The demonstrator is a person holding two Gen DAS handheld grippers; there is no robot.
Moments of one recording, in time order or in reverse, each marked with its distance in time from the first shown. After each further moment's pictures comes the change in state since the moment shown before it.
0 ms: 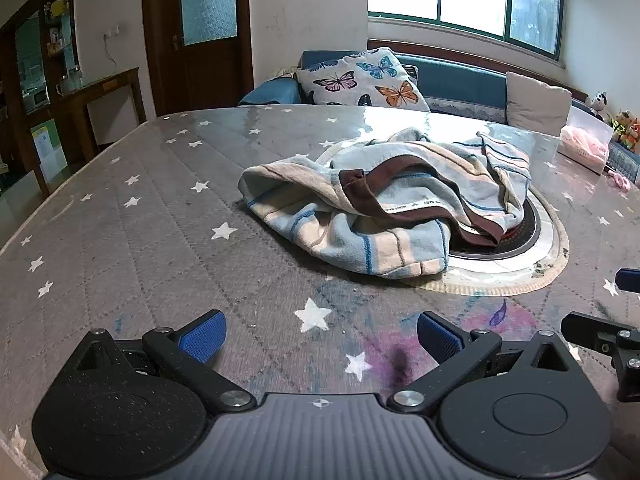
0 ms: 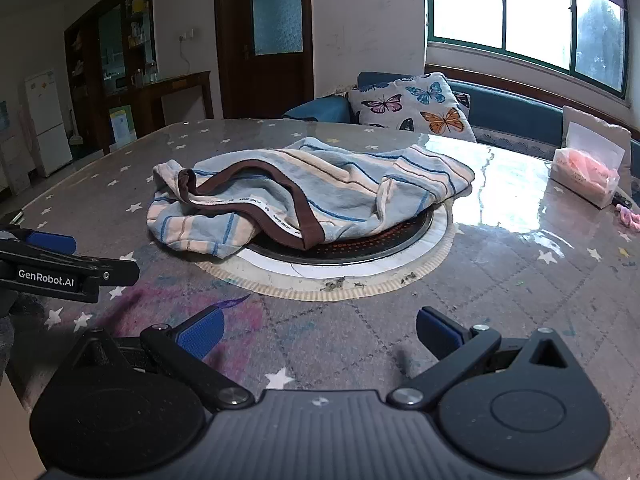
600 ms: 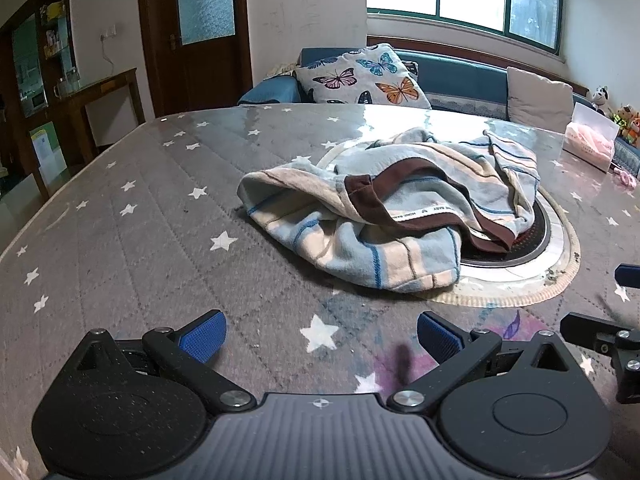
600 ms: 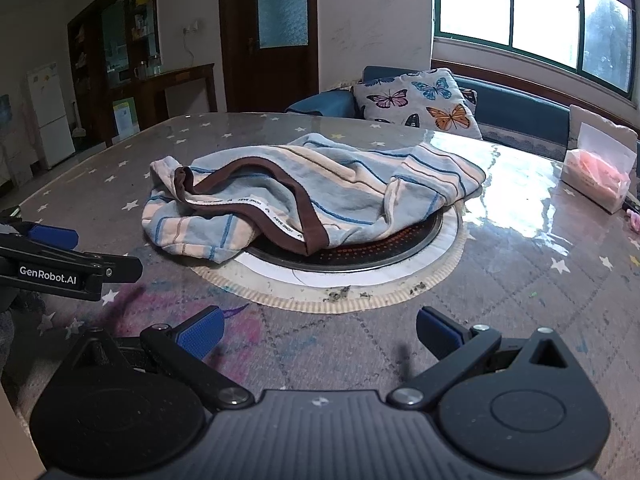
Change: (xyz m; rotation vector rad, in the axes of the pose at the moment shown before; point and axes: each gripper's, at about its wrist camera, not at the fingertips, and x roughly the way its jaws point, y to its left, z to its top) left arm 0.013 0.003 0.011 0.017 0.009 0.011; right arm 0.016 0.000 0.010 -0.021 0.018 0.011
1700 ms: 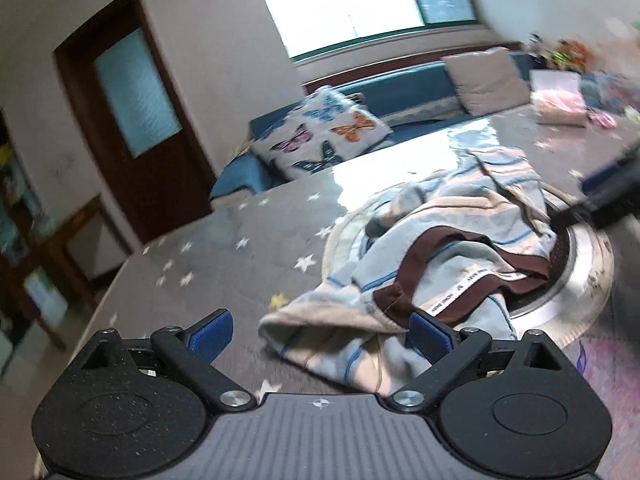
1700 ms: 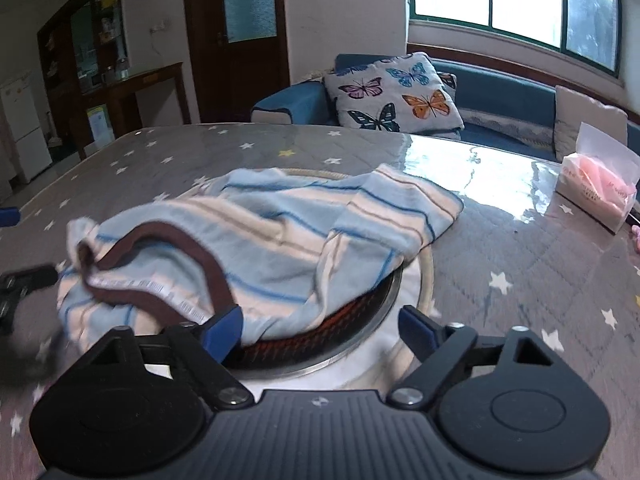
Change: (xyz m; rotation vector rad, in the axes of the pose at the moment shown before) left arm 0.023 0.001 0.053 0.400 -0.183 0.004; right arm 0.071 -0.061 0.072 0.079 0.050 -0.042
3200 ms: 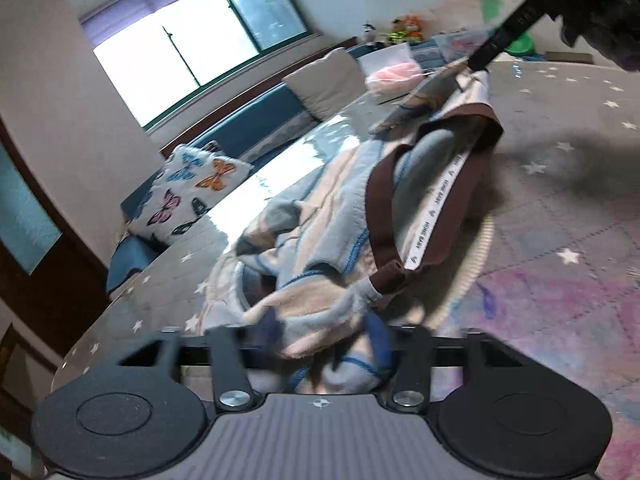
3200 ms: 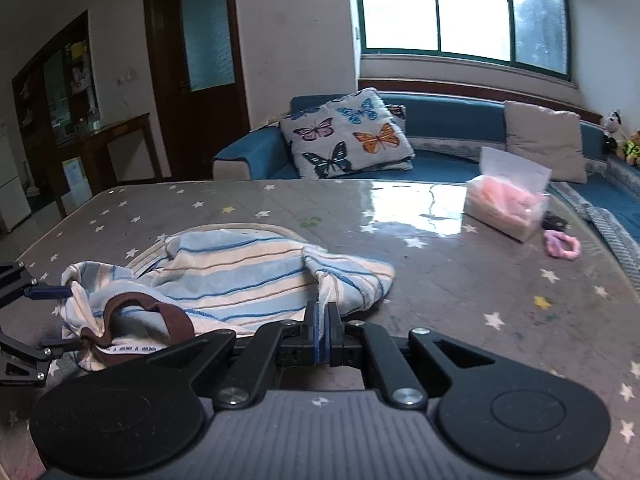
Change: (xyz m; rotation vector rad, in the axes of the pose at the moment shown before) left arm 0.002 -0.042 -0.013 0.371 -0.132 -0.324; right arm -0.106 -0.074 -0.013 0.088 -0.125 -0.079
